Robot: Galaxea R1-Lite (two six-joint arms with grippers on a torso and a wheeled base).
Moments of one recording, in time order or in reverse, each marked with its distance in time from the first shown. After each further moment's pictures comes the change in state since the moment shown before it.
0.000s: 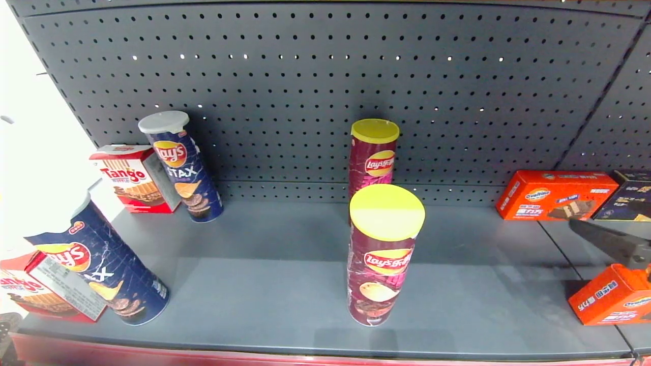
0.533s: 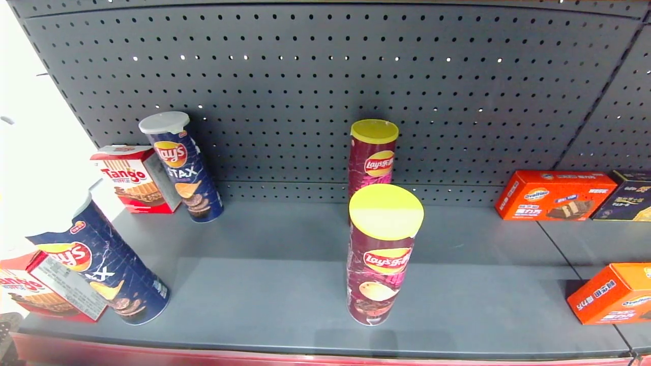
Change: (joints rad) left arm 0.000 0.000 0.000 0.000 0.000 0.000; right arm -0.177 -0.656 0.300 0.225 -0.030 -0.005
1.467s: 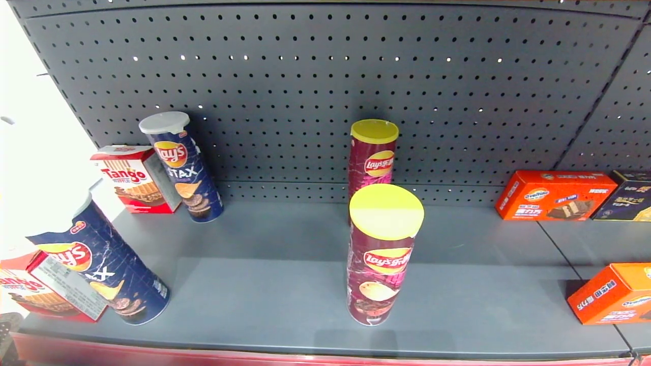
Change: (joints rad) left arm 0.000 0.000 0.000 0.000 0.001 0.000; right arm -0.014 -0.303 0.294 -0.043 0.059 0.112
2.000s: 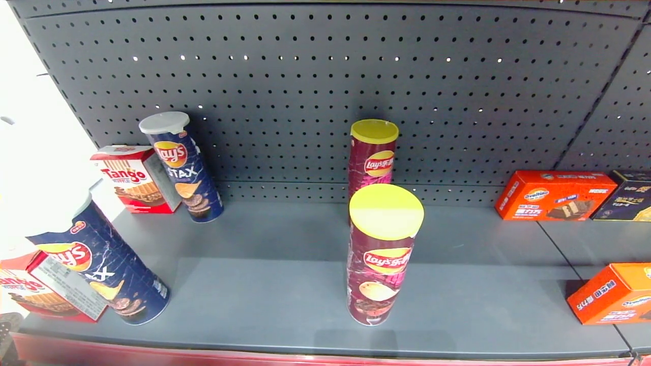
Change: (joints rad) left arm 0.000 0.000 0.000 0.000 0.000 0.001; right arm -0.001 -0.001 -0.009 0.031 -0.222 -0.016
